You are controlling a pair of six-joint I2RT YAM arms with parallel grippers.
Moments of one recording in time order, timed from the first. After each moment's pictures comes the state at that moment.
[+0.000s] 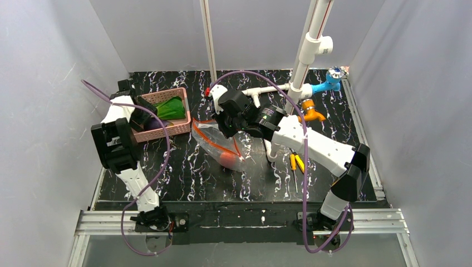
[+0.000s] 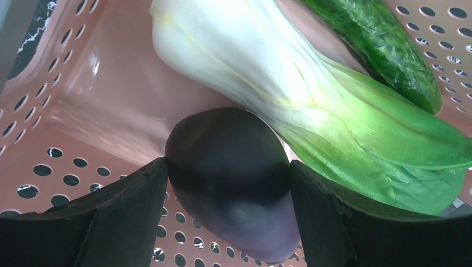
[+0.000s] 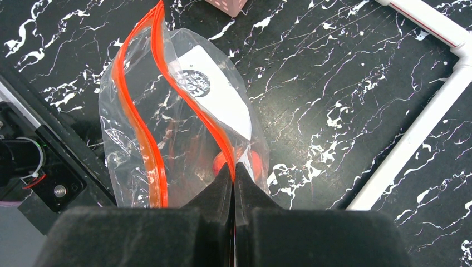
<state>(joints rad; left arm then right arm) 0.28 1.95 1.51 -0.76 -0.03 -0.65 1.04 1.68 1.74 -0.74 0.12 0.15</state>
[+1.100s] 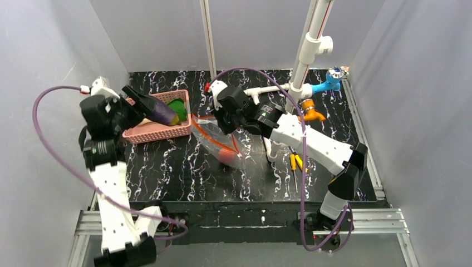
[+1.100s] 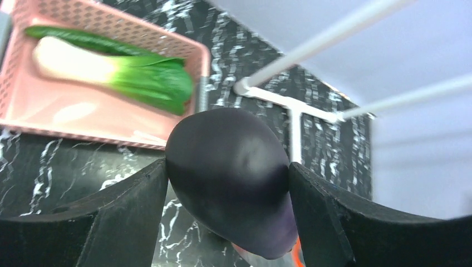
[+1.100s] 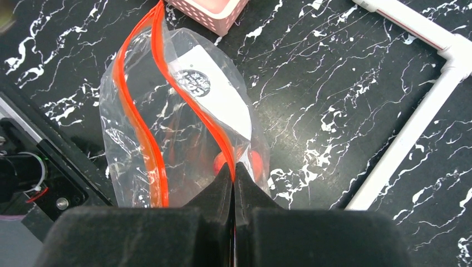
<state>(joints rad) 0.26 1.01 1.30 -0.74 0.26 -0.53 1.04 1.71 1.80 -0.75 0.15 0.16</state>
